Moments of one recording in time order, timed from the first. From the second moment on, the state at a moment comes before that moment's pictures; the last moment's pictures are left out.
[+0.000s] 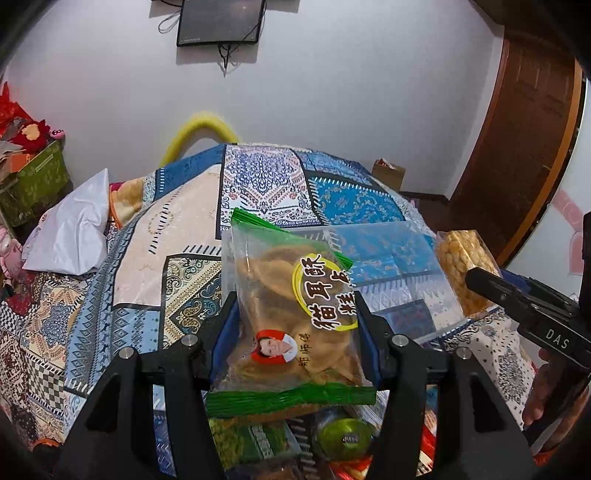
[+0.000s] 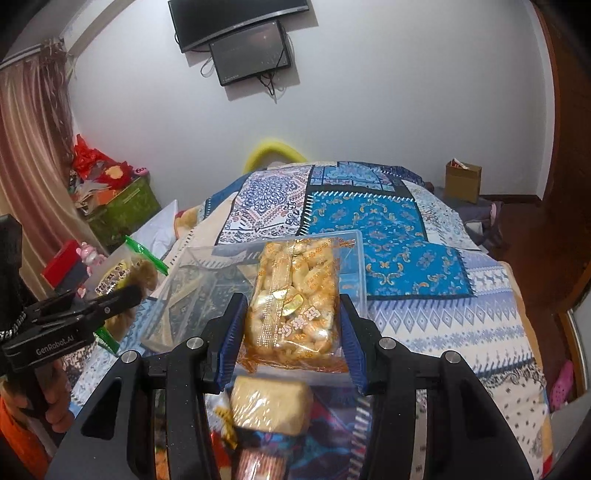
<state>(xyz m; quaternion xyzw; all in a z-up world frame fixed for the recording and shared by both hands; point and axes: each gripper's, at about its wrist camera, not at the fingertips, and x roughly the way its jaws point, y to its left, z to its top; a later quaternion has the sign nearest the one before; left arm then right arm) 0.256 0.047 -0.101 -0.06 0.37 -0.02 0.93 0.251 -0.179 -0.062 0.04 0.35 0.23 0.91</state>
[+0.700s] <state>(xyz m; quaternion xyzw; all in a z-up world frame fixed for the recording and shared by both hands) 0.323 0.028 -0.164 -0.04 0.45 -0.02 0.89 0.296 -0.145 -0.117 0.01 0.43 0.23 0.87</state>
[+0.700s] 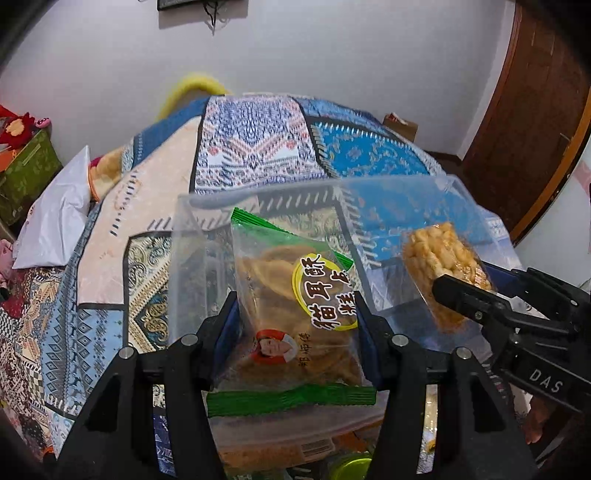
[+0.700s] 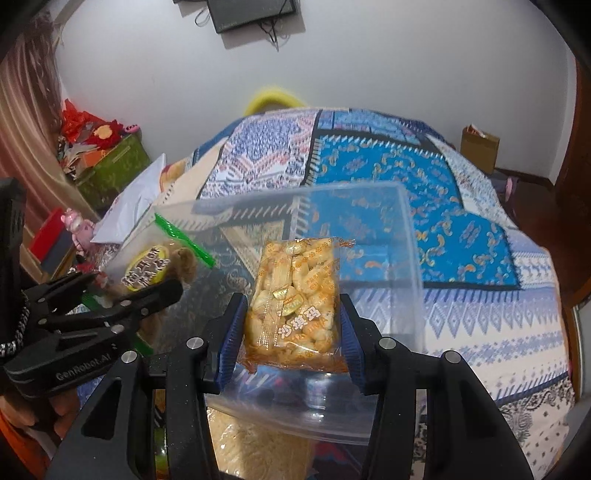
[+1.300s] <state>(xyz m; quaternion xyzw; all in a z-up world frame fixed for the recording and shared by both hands) 0.321 0.026 -0.170 -0.03 0.47 -0.02 0.88 0.291 -0.137 -0.115 -0.02 0.44 0.23 0.87</state>
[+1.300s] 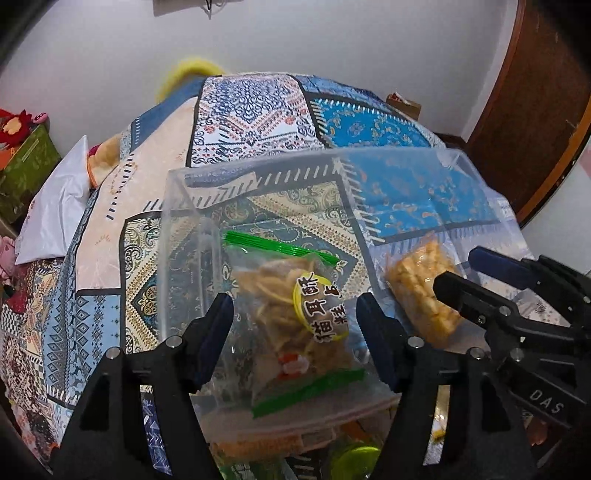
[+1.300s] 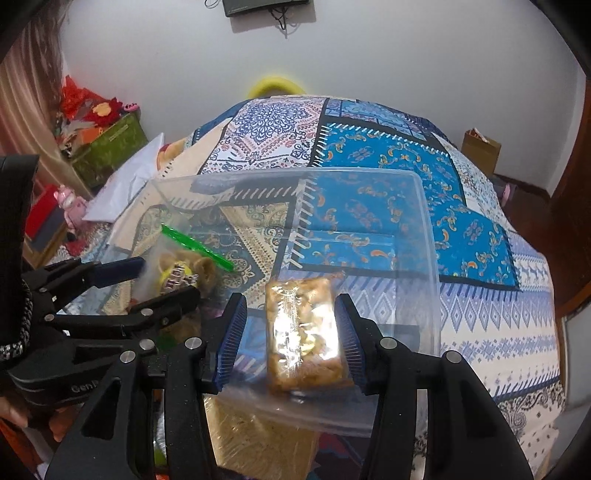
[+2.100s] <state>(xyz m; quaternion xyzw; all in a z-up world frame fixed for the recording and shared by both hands) 0.159 0.035 -0.067 -0.01 0.37 -0.03 0.93 0.166 -0.172 -0.027 -0.03 0.33 0.24 0.91</state>
